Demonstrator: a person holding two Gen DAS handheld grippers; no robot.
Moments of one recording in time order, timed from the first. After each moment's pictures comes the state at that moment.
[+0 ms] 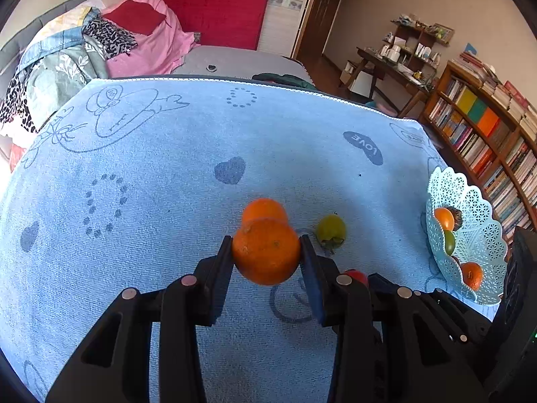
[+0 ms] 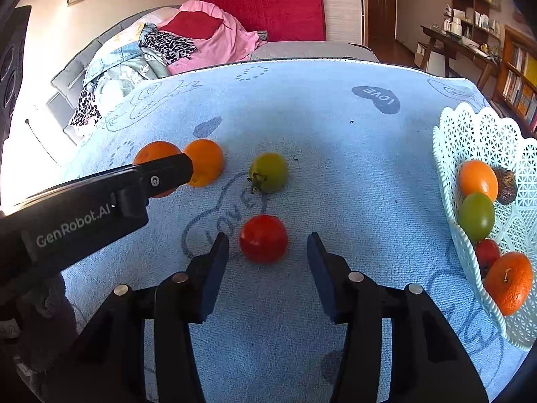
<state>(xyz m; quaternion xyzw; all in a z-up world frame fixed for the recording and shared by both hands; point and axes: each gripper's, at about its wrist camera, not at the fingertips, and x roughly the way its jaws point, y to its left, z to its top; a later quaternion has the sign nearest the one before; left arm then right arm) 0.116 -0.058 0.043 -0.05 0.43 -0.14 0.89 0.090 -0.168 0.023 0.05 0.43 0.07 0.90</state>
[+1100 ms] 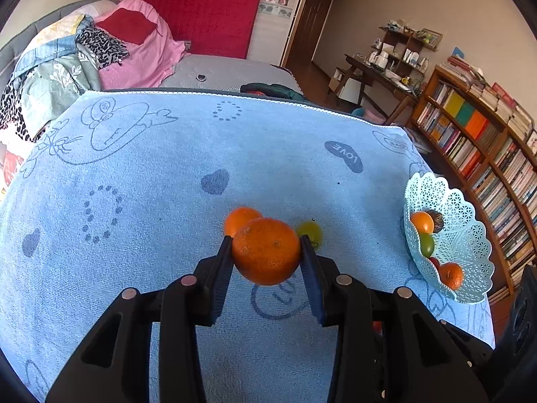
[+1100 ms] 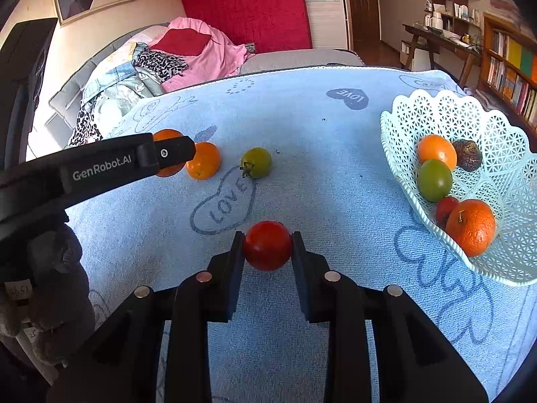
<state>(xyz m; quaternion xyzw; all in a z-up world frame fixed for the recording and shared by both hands) 0.103 -0.064 0.062 -0.05 0.40 -0.17 0.90 0.038 -0.188 0.041 0.09 0.41 0.05 0.91</state>
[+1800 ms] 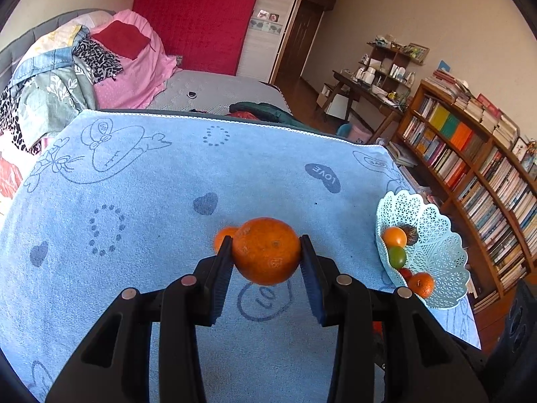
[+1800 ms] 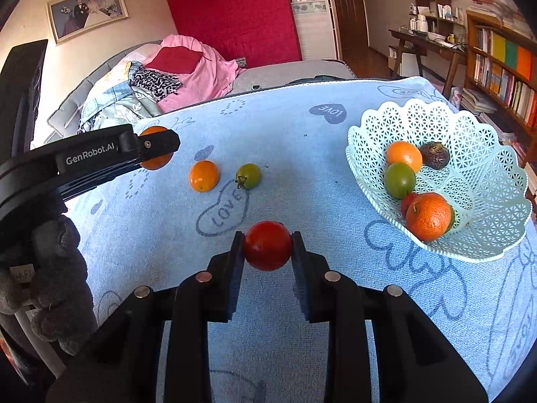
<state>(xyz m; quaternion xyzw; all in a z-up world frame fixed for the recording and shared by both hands) 0.088 -0.060 0.094 -0.07 0.37 -0.19 0.91 0.003 -0.204 0.069 0.11 0.38 0.03 0.92</state>
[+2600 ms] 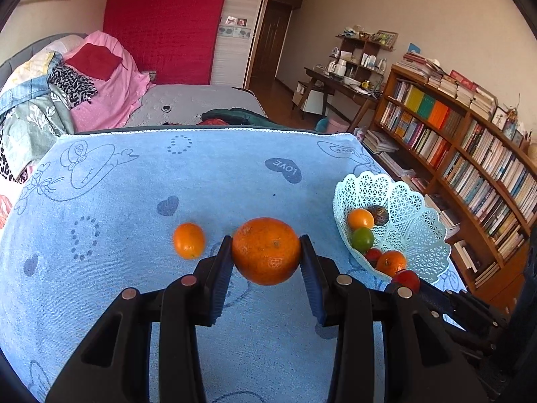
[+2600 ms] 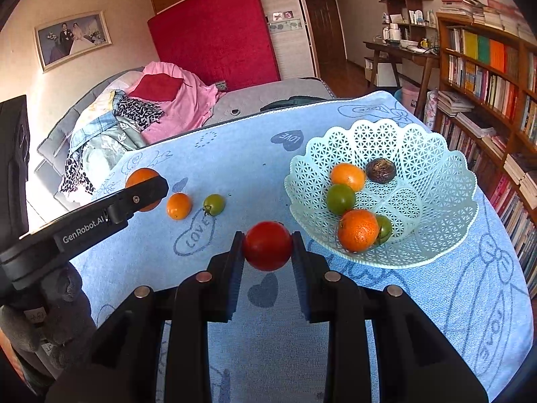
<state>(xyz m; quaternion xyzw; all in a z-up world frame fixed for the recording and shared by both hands) 0.057 -0.102 0.102 -0.02 0.35 -0.24 0.91 -0.026 -0.249 0.099 0.13 0.34 -0.02 0.93</state>
